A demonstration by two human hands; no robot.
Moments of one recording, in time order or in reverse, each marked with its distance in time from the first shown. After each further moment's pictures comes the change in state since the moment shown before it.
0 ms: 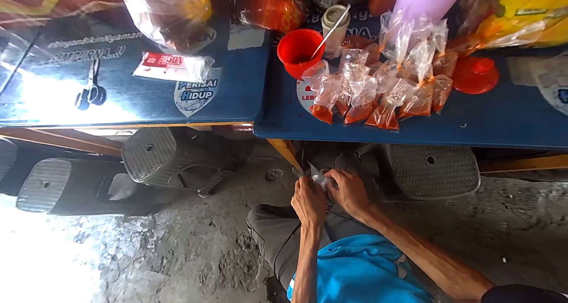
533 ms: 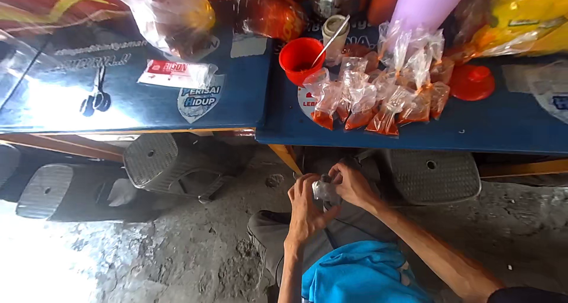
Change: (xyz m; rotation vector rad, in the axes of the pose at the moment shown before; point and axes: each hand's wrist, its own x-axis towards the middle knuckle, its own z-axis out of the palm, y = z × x) left_hand 0.011 -0.035 -0.023 -0.265 -0.180 0.509; right_hand 0.036 -0.007 -0.037 0.205 -0.392 0.402
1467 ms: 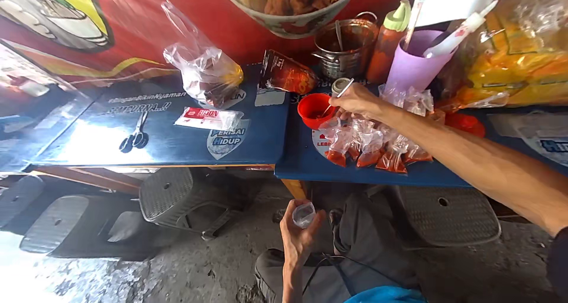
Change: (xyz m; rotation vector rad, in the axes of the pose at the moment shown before) left_hand 0.030 0.010 -0.050 -0.574 0.365 -0.026; right_hand 0.110 -0.170 -0.182 0.032 0.321 -0.141
